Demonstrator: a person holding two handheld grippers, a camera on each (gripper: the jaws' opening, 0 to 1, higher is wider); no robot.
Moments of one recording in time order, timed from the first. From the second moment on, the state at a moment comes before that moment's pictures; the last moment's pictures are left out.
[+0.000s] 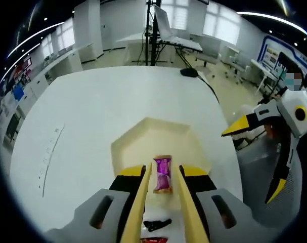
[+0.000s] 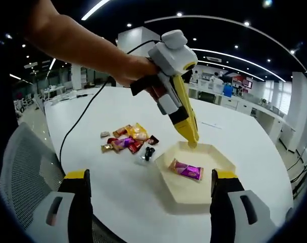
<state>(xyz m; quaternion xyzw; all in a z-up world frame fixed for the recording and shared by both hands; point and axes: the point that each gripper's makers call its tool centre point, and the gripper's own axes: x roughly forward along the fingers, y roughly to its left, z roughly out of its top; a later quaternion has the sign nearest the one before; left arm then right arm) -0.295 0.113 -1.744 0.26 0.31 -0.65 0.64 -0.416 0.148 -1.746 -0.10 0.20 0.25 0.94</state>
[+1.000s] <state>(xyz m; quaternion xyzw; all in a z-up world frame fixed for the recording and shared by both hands) -0.273 0.276 -1.739 0.25 0.31 -0.58 0.71 -0.419 0.151 -1.749 -0.11 0.21 0.26 0.94</state>
